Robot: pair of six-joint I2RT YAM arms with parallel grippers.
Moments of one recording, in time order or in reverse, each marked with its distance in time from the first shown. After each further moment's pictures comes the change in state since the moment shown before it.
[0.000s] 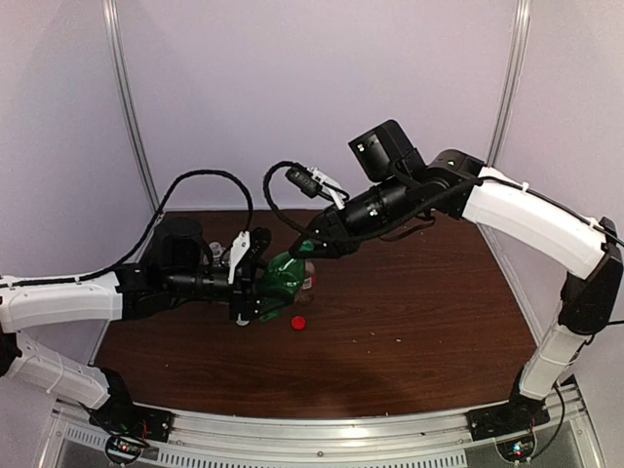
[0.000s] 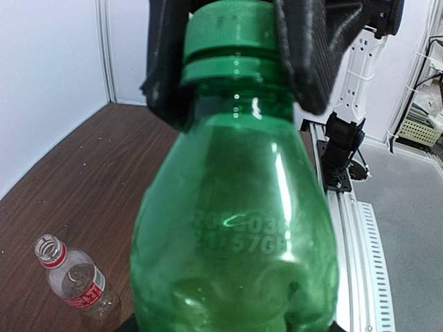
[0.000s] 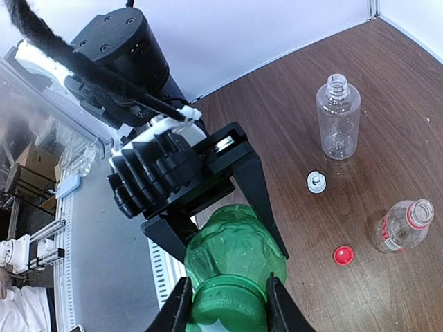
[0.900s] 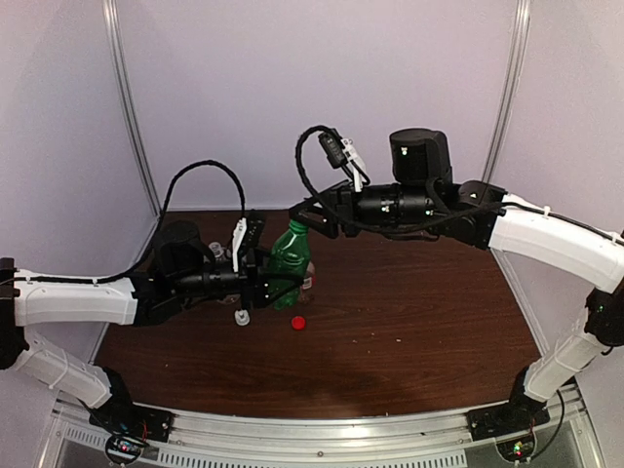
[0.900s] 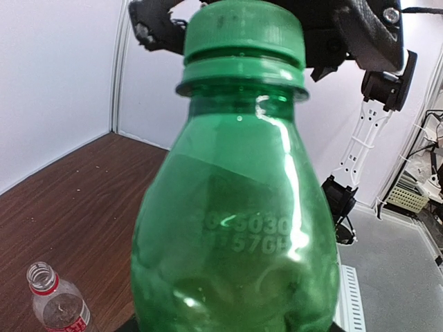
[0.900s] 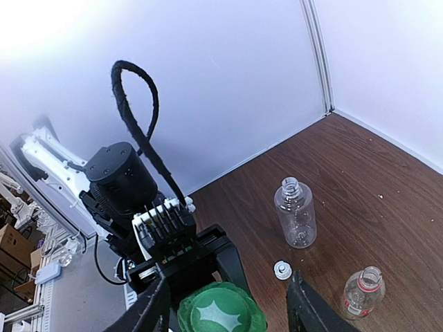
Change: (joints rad) left arm 0.000 0.081 -0.055 0.366 -0.015 -0.272; right arm -0.011 -0.195 -0.343 0.586 0.188 0.177
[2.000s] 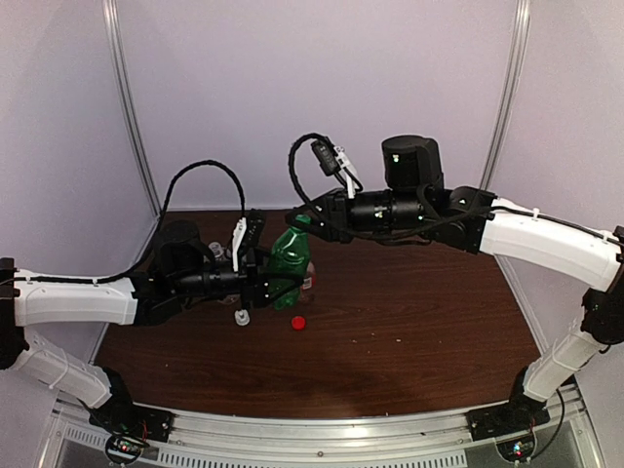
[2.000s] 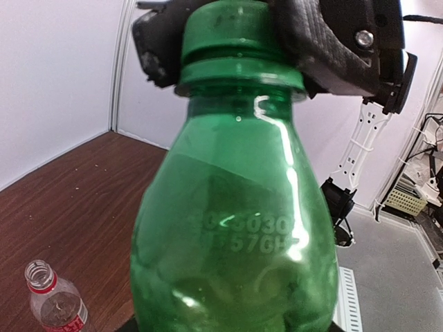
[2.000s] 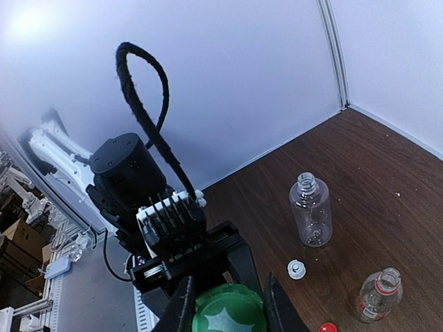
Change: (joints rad) left arm 0.000 0.000 0.000 0.002 -0.004 -0.011; right arm 0.007 0.031 -0.023 0.056 -0.056 0.030
